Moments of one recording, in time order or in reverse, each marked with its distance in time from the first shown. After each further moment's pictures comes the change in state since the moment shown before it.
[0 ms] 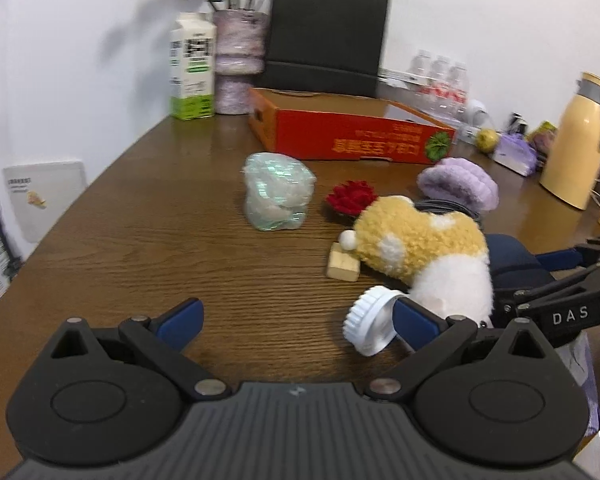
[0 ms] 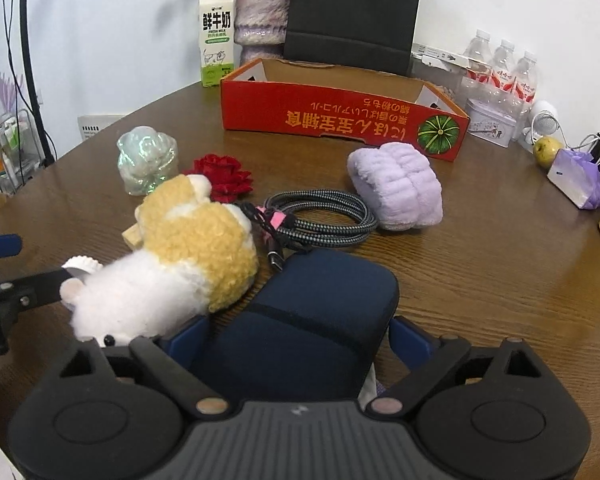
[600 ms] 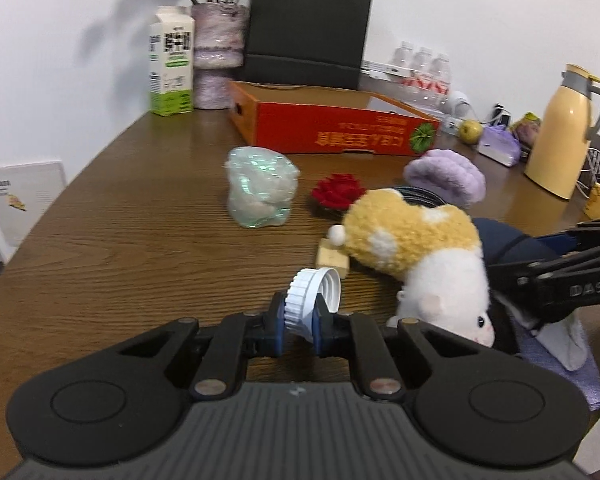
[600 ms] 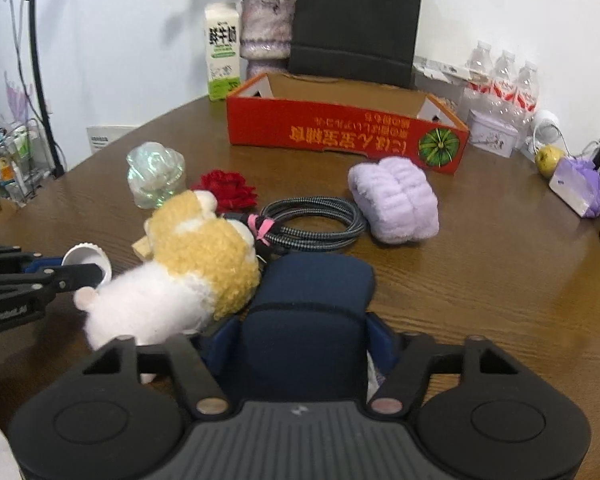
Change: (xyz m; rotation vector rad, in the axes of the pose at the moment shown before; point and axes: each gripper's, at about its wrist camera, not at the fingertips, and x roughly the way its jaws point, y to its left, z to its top) left arm 0.006 0.004 0.002 0.010 0.020 -0.030; right arm -0.018 -0.010 0.003 -0.014 -0.042 0.034
